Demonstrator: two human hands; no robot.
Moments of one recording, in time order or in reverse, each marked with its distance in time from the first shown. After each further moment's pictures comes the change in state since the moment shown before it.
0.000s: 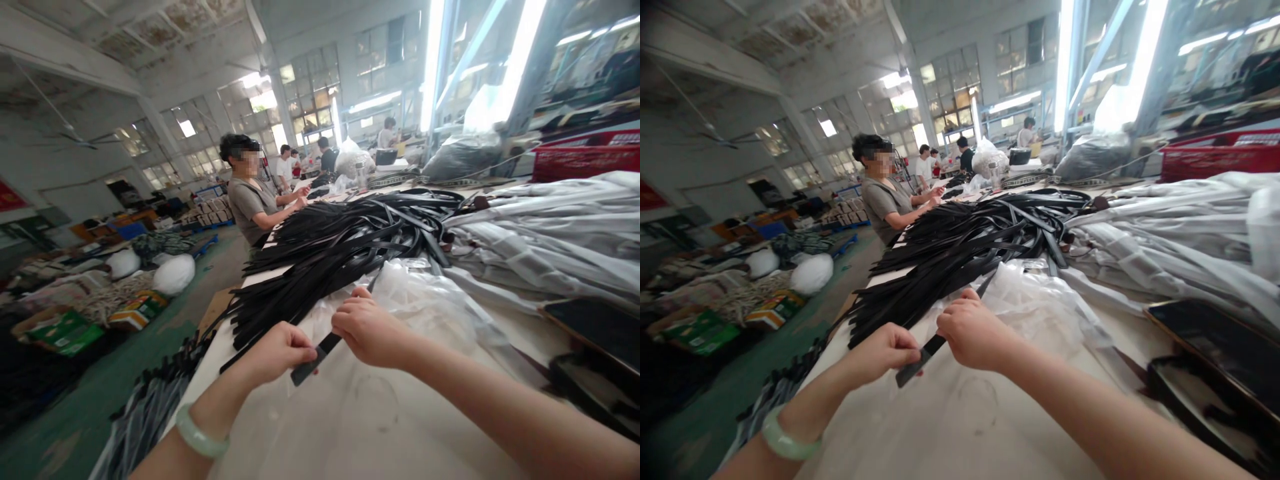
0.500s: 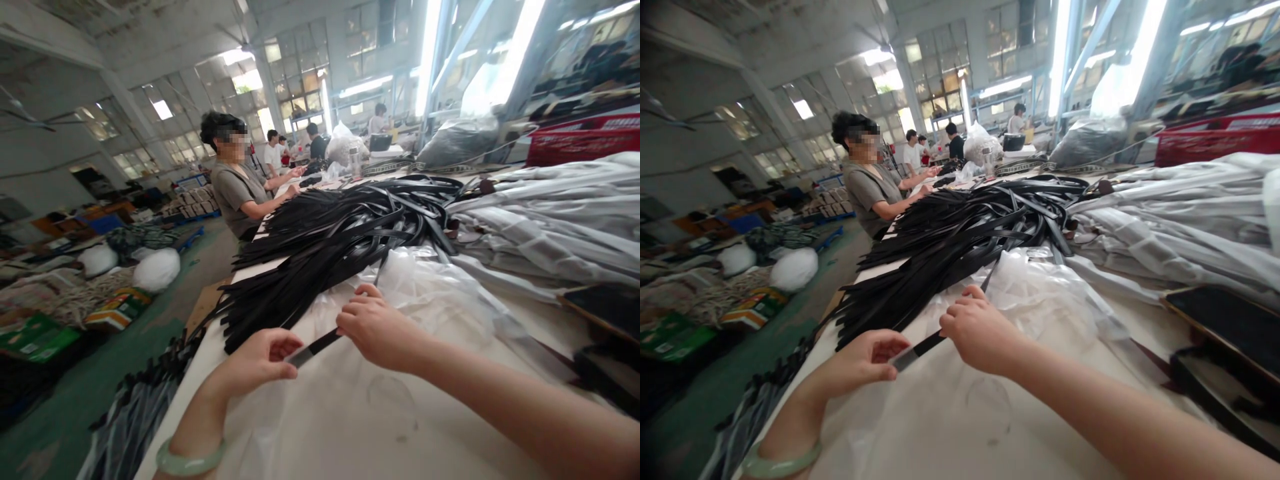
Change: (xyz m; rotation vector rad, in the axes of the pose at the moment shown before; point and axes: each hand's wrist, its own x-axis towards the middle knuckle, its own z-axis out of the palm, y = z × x) left_hand 0.005 -0.050 -0.039 -0.067 -0.074 0.100; right_hand 0.003 0.010 0.021 -0.073 -0.024 0.069
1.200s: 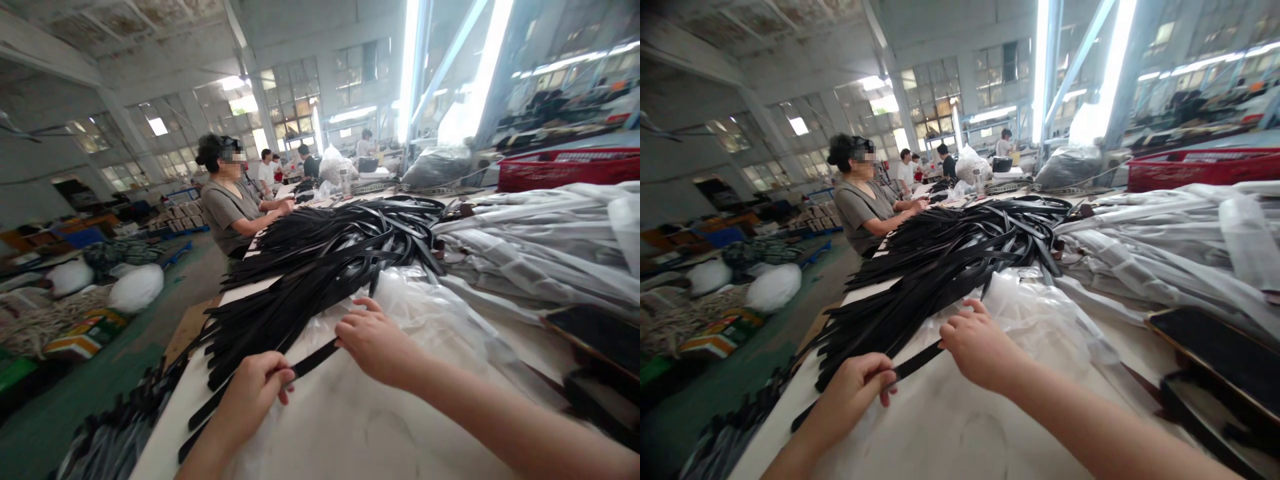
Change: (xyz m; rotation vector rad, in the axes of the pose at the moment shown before) left_hand 0.005 0.014 0.022 0.413 0.343 0.072; right_hand 0.003 0.011 0.002 -0.065 0.036 0.101
